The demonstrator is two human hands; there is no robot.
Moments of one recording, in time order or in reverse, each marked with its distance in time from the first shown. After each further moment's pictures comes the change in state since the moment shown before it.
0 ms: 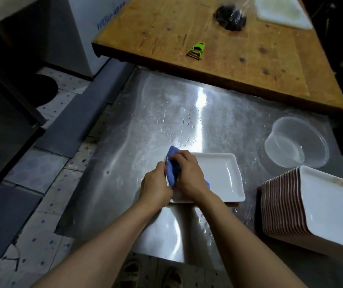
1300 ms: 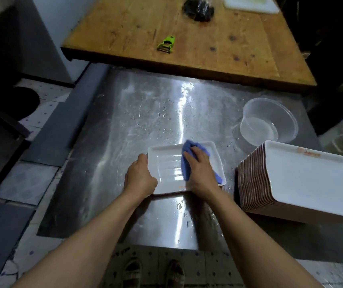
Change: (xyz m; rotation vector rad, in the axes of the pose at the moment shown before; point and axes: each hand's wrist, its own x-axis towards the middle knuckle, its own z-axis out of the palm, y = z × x) left_hand 0.004 0.008 0.018 0.084 0.010 -0.045; right_hand -0.048 0.070 -0.034 -0.119 -0.029 0.184
